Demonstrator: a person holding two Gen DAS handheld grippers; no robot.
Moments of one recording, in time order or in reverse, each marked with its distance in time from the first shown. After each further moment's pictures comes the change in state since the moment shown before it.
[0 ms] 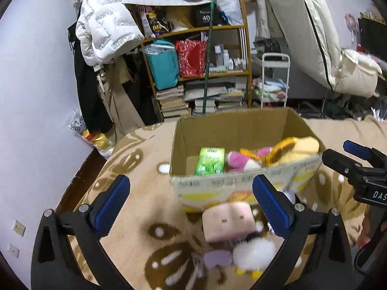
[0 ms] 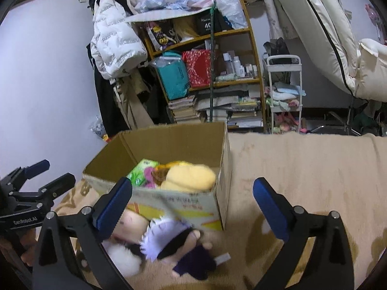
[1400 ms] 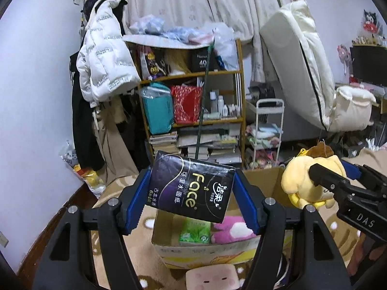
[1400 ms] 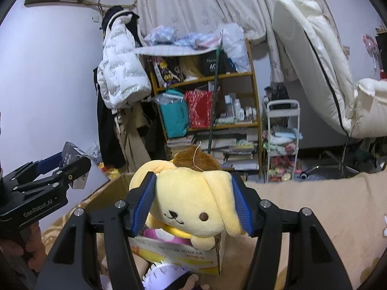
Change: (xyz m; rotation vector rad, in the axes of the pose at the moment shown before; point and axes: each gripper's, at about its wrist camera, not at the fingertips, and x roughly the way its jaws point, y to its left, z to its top) left arm 0.007 -0.012 0.044 -0.035 -0.269 -0.033; right arm -0.007 0.023 0.037 -0.070 -0.230 -0.037
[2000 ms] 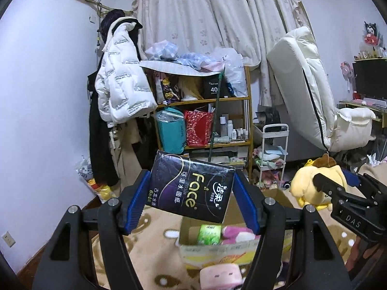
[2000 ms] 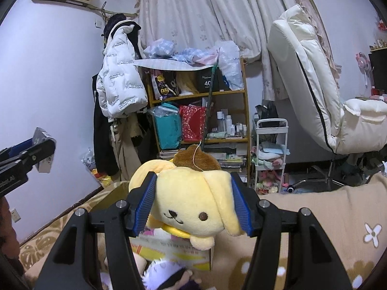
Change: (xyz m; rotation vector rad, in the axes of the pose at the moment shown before) left arm -0.077 0.020 0.032 -0.029 -0.140 0.046; right arm -0.048 0.017 0.023 -0.046 -0.101 -0.061
